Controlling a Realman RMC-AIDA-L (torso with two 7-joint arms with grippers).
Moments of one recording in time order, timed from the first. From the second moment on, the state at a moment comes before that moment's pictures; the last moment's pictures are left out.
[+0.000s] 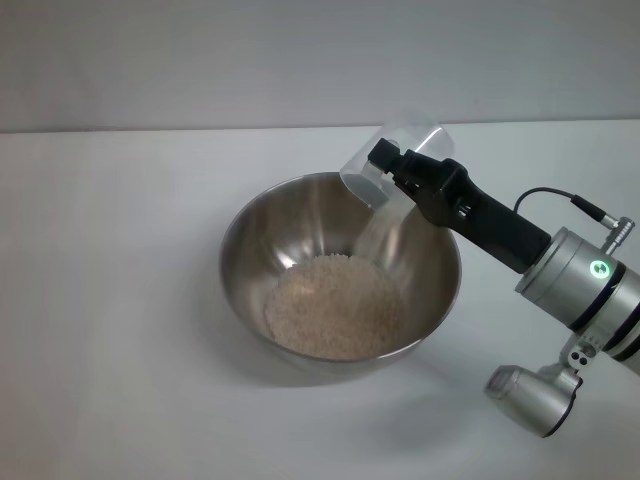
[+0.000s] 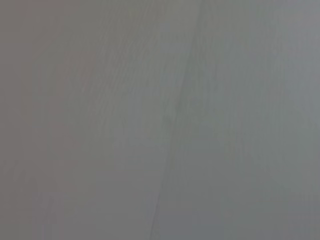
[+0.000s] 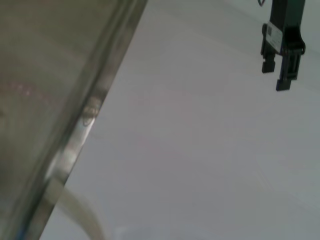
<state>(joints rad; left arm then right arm) -0.28 -2.06 -1.52 -0.52 2.85 1.36 -0.37 0.67 2.08 0.41 0.07 -2.40 -1.43 -1.55</state>
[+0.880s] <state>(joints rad) -0.28 -2.07 -1.52 -0.52 2.85 1.35 -0.37 0.66 2.08 0.40 0.06 -2.43 -1.42 -1.66</state>
